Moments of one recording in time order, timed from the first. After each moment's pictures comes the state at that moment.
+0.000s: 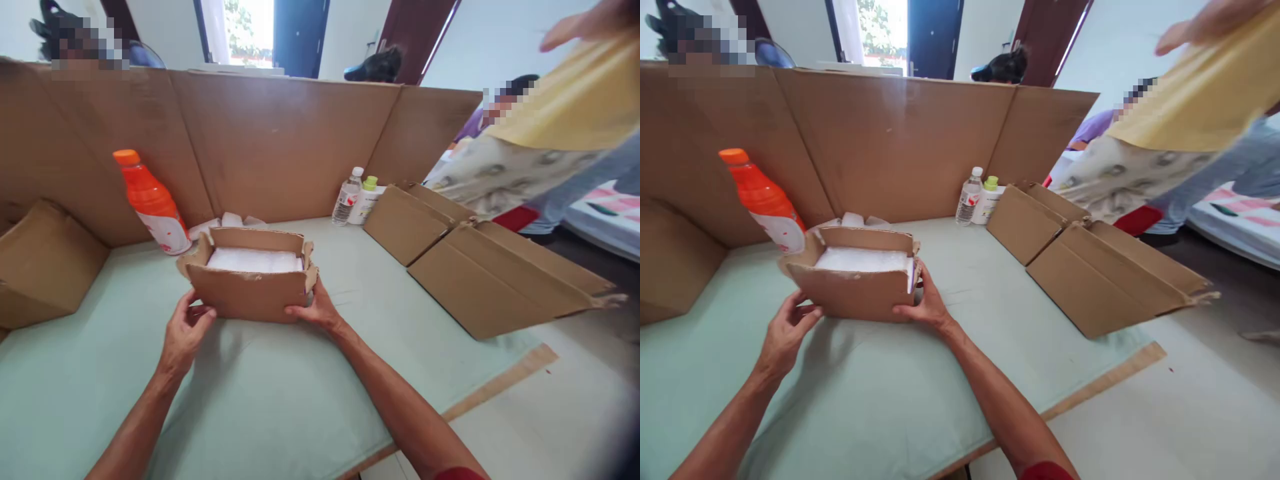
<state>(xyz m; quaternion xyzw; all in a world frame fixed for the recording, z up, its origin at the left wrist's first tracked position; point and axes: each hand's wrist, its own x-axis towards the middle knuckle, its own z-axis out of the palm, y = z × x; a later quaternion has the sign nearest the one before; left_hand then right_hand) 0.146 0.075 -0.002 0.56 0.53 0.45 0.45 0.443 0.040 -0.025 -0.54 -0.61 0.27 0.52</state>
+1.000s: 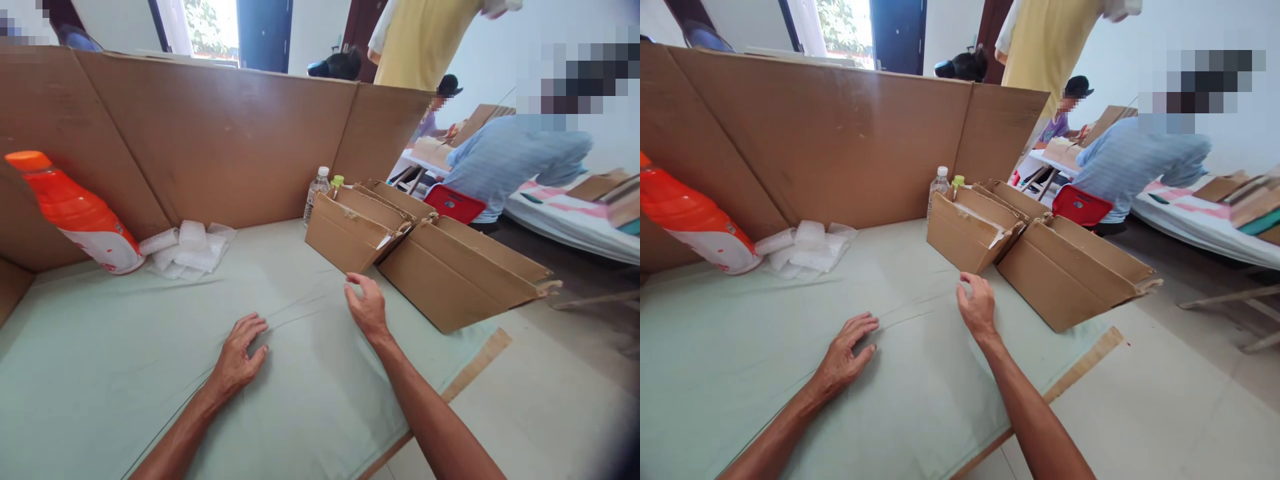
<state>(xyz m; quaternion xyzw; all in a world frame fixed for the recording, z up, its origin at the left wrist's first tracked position) 0.271 0.054 -0.073 0.84 0.27 0.34 0.32 0.592 -0.023 -0.028 -0.77 -0.45 -0.04 0.45</state>
